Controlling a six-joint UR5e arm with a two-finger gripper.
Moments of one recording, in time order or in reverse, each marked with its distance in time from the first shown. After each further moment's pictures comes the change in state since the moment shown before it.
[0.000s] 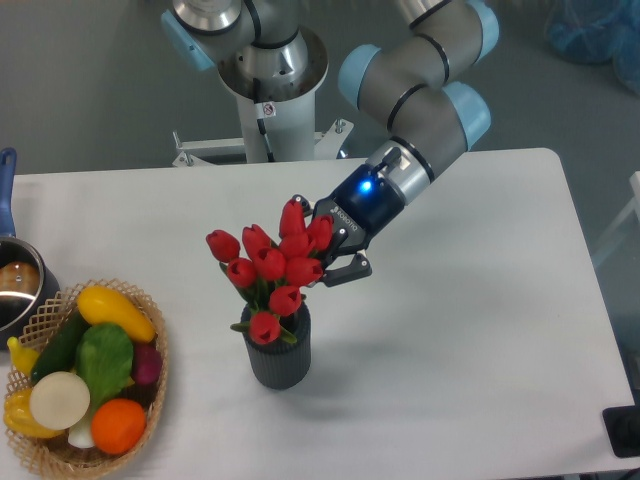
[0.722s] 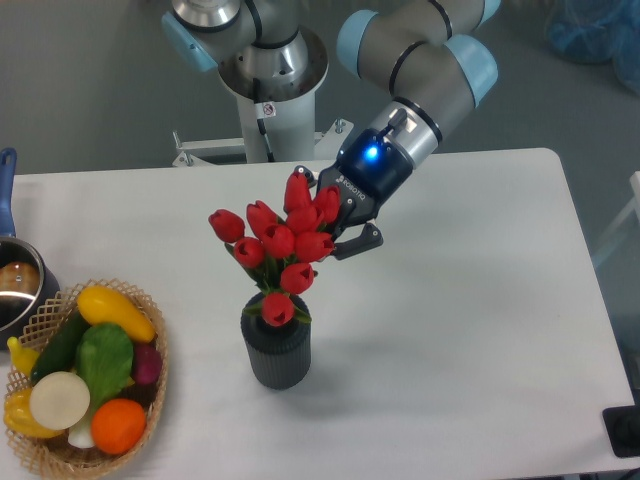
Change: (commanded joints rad) arm 0.009 0.077 0.002 0.002 0.006 -0.113
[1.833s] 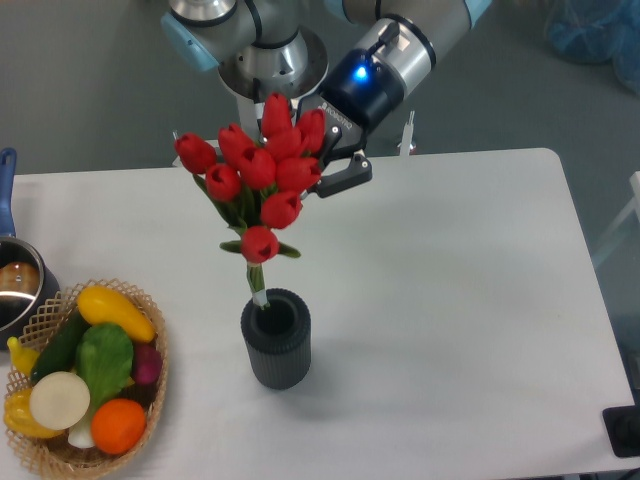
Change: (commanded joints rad) arm 0.003 0.117 0.087 0.000 -0.078 -0.285
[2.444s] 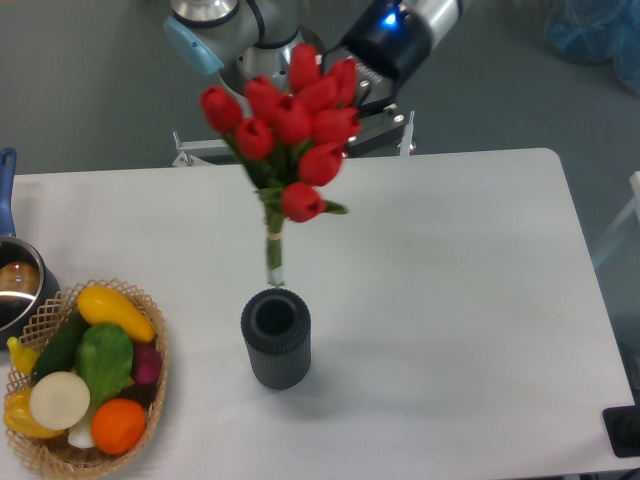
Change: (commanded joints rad) arm 0.175 0.035 0.009 0.002 0.011 -0.046
